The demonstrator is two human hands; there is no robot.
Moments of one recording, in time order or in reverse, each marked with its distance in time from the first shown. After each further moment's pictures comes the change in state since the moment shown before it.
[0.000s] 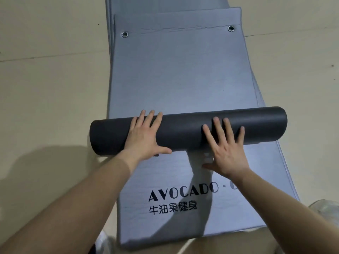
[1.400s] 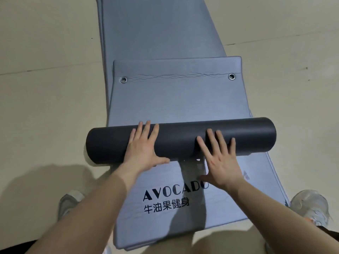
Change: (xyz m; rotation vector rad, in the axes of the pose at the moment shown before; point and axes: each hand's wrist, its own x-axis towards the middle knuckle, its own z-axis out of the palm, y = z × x) left_hand -0.035 0.035 -0.001 -0.031 -0.012 -0.008; right_hand -0.050 0.001 -0.005 0.077 -0.060 0.051
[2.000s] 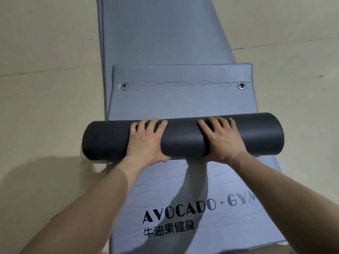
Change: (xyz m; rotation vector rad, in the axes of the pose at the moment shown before) left_hand 0.066 -0.012 -0.013 0.208 0.198 0.060; right_hand 0.118 0.029 -0.034 -0.106 0.063 -0.085
